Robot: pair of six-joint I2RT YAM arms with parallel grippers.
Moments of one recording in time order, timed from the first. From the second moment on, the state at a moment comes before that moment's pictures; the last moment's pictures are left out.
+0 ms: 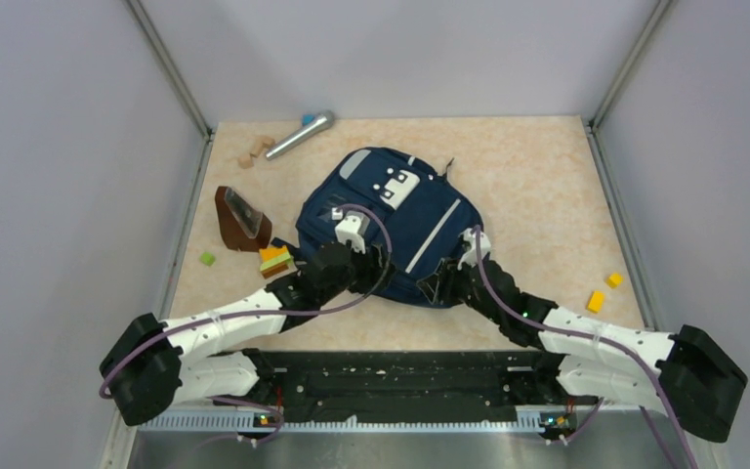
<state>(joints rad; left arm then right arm) -0.88 1.14 0.56 0.17 -0.13 -0.52 0.88 0.97 0.35 0.21 0.16 0.65</state>
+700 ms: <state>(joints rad) -0.77 1.19 0.49 0.36 -0.11 -0.75 0.97 1.20 0.44 0.22 0.29 0.64</state>
